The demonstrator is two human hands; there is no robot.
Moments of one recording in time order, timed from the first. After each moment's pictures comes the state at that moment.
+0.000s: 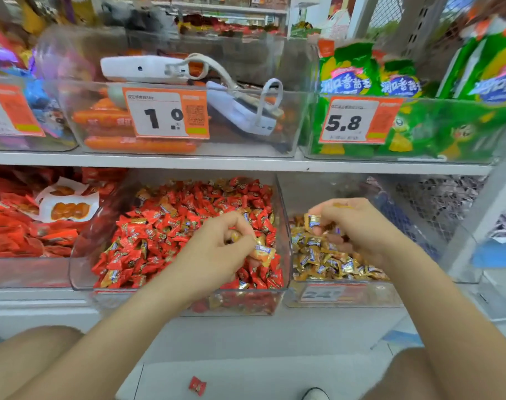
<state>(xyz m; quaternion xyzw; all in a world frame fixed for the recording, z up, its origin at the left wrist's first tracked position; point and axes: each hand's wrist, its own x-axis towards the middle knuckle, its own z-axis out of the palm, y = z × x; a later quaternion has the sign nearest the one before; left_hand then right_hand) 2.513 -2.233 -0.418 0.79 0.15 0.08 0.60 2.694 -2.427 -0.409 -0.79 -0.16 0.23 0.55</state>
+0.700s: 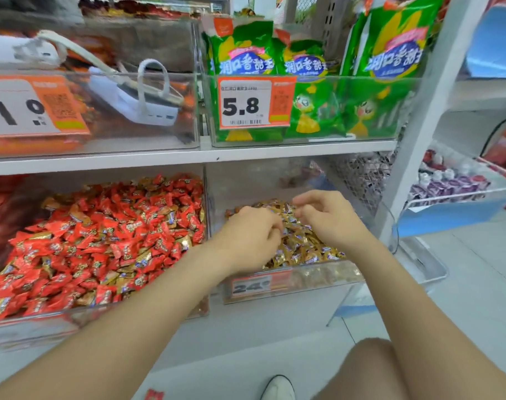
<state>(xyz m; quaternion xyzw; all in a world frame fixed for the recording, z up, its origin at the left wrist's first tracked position) 2.646 -2.340 -0.435 0.98 -0.04 0.03 0.20 2.746 -2.513 -0.449 -0.88 -0.18 0.04 0.43</state>
